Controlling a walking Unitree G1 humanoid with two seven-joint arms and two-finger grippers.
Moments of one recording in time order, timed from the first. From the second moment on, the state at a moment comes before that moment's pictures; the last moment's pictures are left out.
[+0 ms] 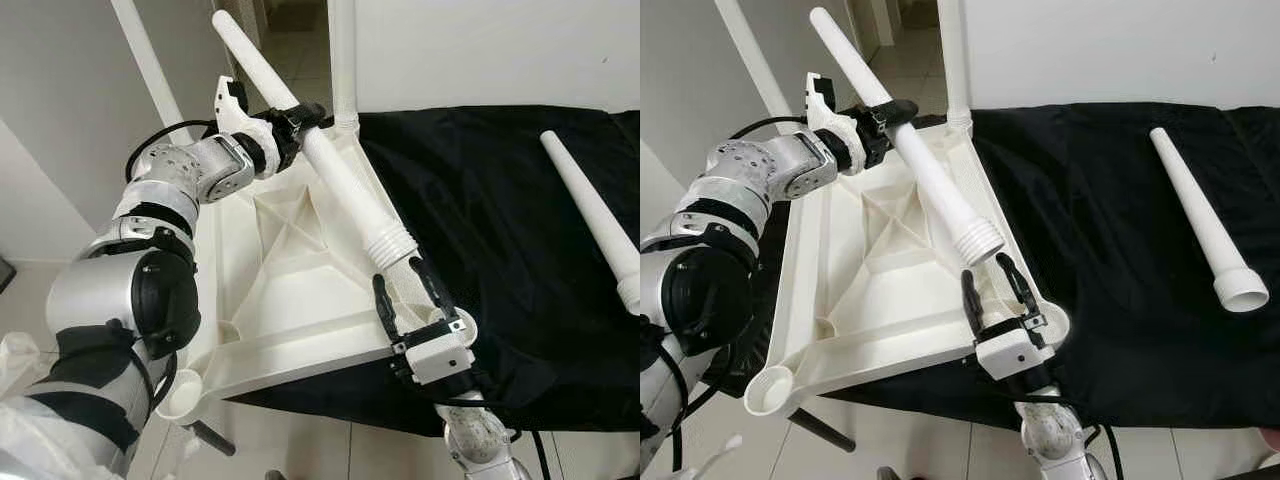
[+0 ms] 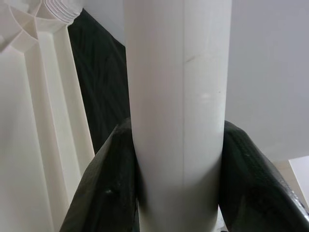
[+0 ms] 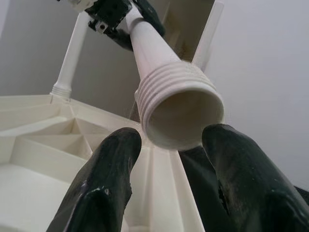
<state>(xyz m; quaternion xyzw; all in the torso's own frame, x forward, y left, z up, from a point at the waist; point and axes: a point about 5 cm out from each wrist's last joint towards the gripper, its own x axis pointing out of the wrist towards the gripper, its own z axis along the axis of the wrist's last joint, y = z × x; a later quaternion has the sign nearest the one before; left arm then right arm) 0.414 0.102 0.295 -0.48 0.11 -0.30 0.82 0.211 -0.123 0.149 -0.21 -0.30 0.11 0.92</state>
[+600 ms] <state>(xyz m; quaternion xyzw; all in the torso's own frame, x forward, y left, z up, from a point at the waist) 0.421 0.121 0.304 -0.41 0.07 -0.25 0.88 0.219 -0.161 0.151 -0.16 -0.23 0.03 0.96</state>
